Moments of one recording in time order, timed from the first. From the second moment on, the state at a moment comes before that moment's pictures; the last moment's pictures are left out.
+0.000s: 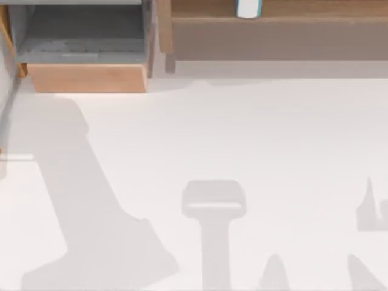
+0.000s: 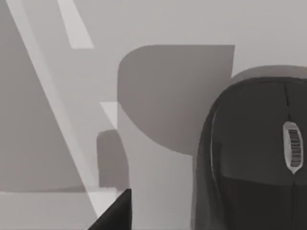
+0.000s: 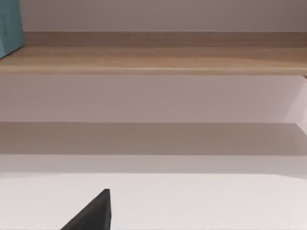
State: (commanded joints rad) left arm 0.34 2.68 2.52 -1.33 0.07 0.68; right arm 0.00 0.00 0.00 0.00 0.00 0.00
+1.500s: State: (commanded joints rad) left arm 0.36 2.54 2.44 -1.33 0.08 0.73; right arm 0.00 0.00 0.00 0.00 0.00 0.00
